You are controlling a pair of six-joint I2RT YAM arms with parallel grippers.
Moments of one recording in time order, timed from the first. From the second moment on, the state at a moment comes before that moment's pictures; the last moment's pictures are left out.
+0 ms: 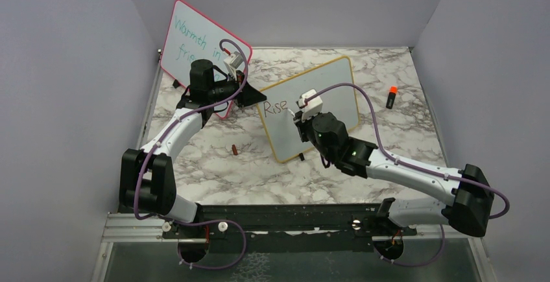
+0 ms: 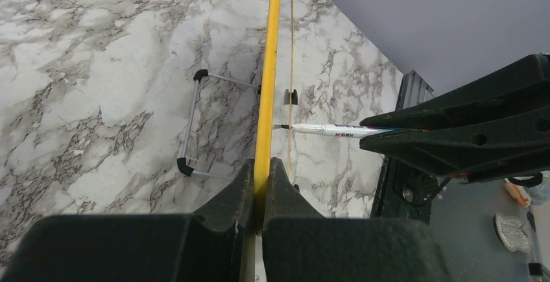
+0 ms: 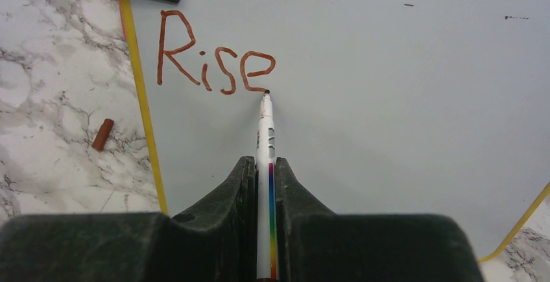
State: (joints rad) left arm -0.21 1.47 1.04 0.13 0.97 -0.29; right arm 0.99 1.23 0.86 0.09 0.50 0.03
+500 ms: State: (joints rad) left arm -0.21 1.47 1.04 0.13 0.97 -0.29; right arm 0.98 1.16 0.82 0.09 0.51 0.03
